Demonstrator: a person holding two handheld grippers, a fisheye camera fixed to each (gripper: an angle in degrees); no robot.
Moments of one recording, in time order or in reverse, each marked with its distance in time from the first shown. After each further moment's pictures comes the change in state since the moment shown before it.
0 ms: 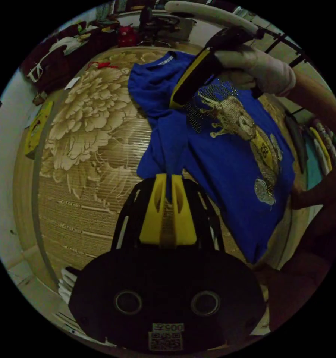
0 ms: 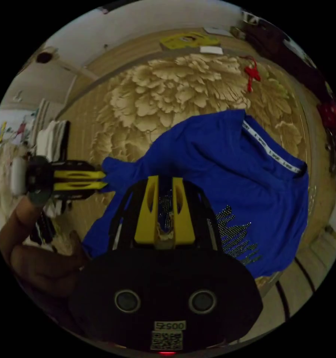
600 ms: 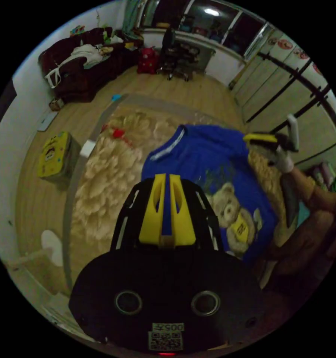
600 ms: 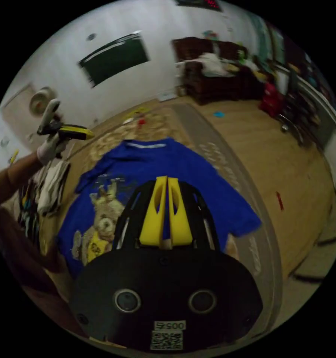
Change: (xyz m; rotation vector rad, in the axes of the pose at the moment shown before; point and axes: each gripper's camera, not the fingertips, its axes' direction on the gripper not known) left arm 0.115 -0.170 -0.086 0.106 -0.112 -0.118; right arm 0.237 0.258 -0.081 0.581 -0.076 0.048
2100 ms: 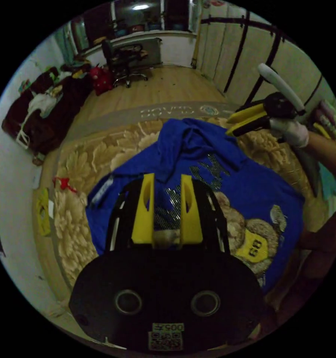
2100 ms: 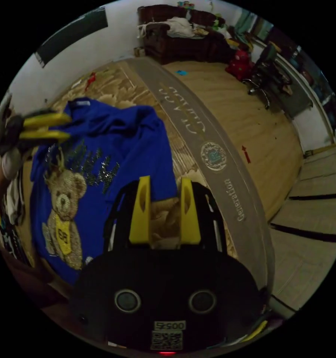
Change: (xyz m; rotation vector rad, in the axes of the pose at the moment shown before) left arm 0.226 -0.075 0.165 0.080 -0.105 0.336; right arm 0.212 0.220 0.029 -0.307 0.360 0.216
